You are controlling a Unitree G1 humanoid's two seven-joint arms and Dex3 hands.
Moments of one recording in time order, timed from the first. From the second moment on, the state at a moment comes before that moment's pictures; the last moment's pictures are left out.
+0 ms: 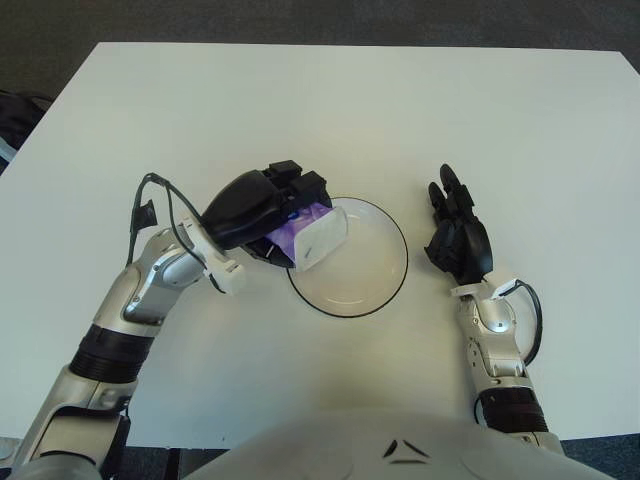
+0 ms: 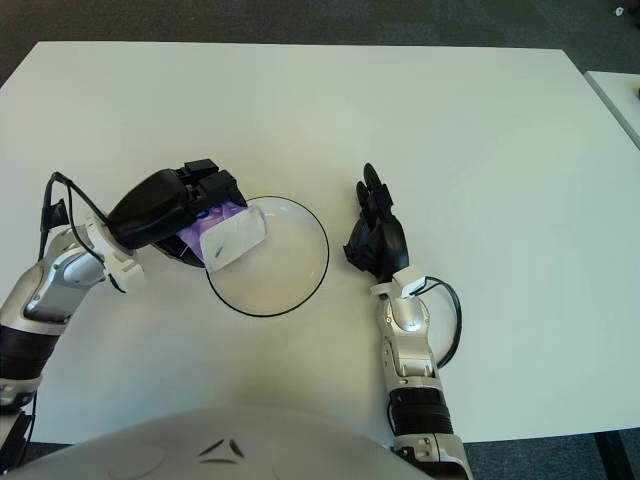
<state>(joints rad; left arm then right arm) -0.19 0.56 -0.14 -0.16 0.54 -0.66 -0.20 0.07 -0.02 0.01 0.10 0.05 -0.38 0.11</state>
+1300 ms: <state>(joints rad) -0.28 0.42 -0.27 -0.06 0.56 -0.75 -0.15 0.06 -0.02 0.03 0.11 0.04 -0.37 0.09</state>
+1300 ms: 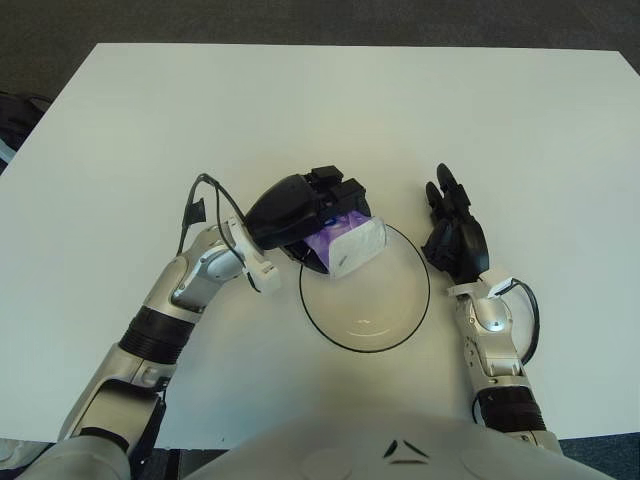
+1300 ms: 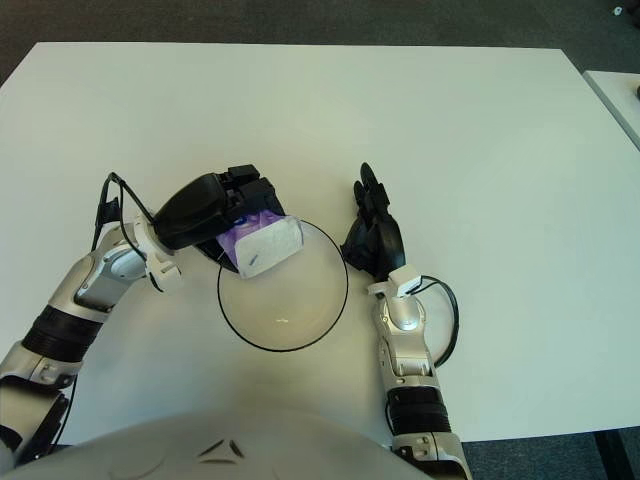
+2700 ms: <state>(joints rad) -0.31 0.40 -0.17 -0.09 0.64 -0.76 -0.05 0.00 -0.01 0.04 0.15 0.03 -0.37 0.12</state>
